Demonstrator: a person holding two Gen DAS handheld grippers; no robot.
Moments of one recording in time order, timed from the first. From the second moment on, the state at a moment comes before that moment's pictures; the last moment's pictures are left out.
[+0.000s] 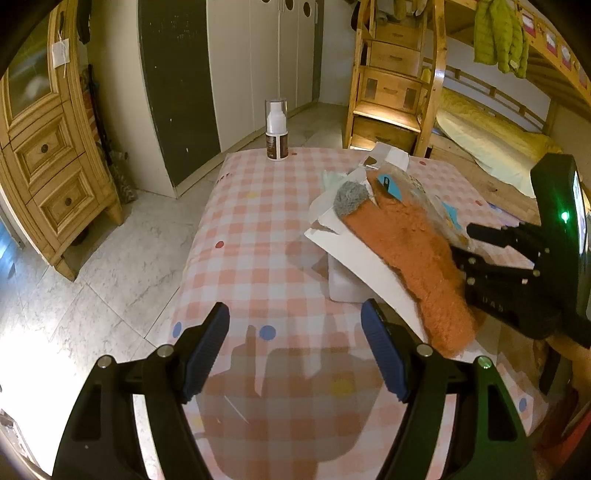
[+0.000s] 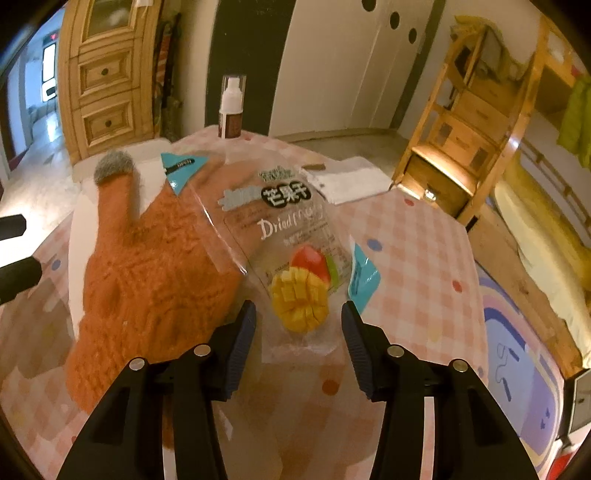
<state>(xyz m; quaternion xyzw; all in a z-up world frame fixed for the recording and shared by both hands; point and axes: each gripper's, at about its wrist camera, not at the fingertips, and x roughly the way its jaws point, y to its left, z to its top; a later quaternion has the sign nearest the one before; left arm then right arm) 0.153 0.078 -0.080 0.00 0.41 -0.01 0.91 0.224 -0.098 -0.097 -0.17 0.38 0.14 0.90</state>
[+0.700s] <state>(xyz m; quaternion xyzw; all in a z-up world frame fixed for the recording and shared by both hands) 0.151 0.003 -0.081 0.00 0.43 -0.07 0.90 0.141 -0.196 -0.047 0.01 0.34 0.10 0.94</state>
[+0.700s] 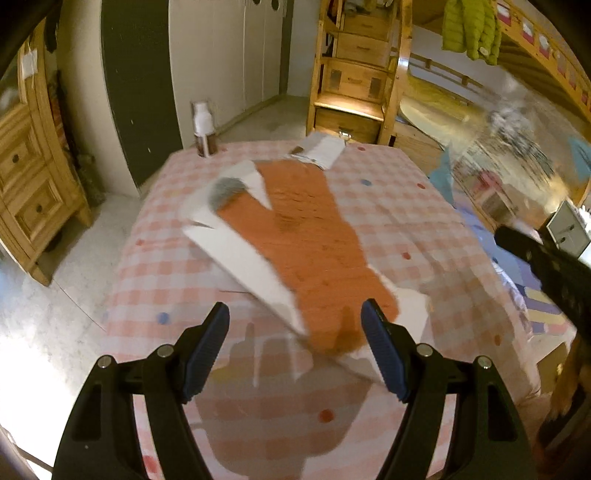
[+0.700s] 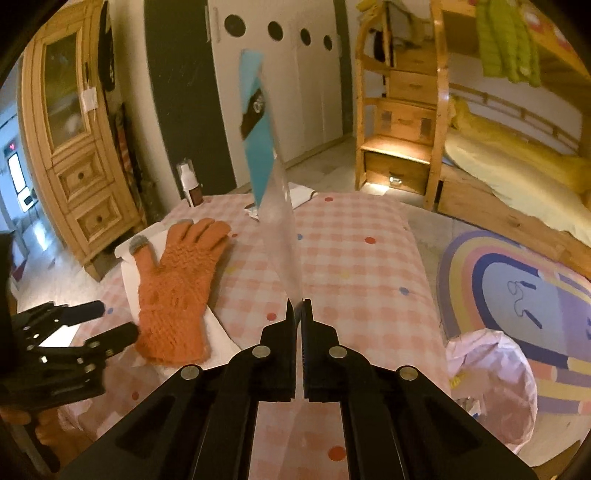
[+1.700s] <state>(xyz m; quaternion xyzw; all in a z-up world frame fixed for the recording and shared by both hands) 0.169 -0.042 -0.041 0.10 0.37 -0.06 0.92 0.138 -0.210 -0.051 0.04 0.33 0.09 0.94</state>
